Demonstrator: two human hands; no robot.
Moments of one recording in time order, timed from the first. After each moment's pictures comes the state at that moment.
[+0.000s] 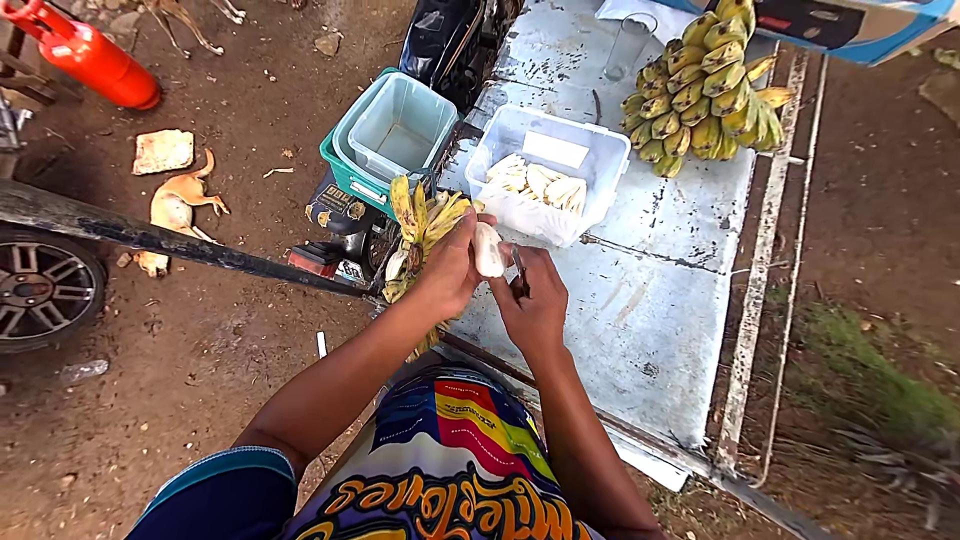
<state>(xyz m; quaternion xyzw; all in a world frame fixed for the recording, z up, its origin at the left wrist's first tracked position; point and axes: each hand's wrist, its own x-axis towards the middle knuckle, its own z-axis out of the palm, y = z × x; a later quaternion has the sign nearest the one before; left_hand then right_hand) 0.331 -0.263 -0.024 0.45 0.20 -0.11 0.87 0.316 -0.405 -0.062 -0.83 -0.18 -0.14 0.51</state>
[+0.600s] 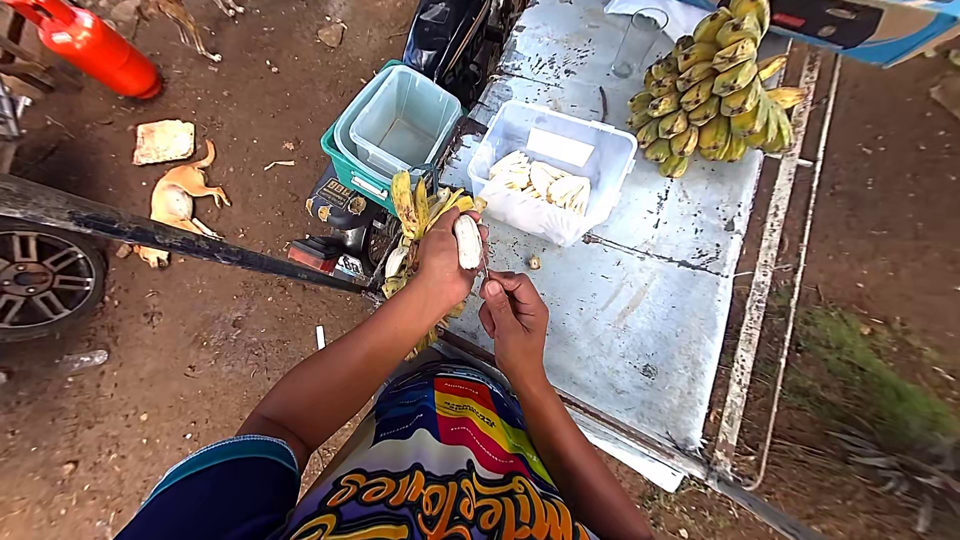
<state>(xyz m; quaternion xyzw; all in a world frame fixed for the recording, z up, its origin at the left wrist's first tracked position) 0.351 -0.264 -0.021 0.29 0.36 -0.05 0.89 0.283 -0.385 -0.076 -0.57 -0.09 0.03 0.82</state>
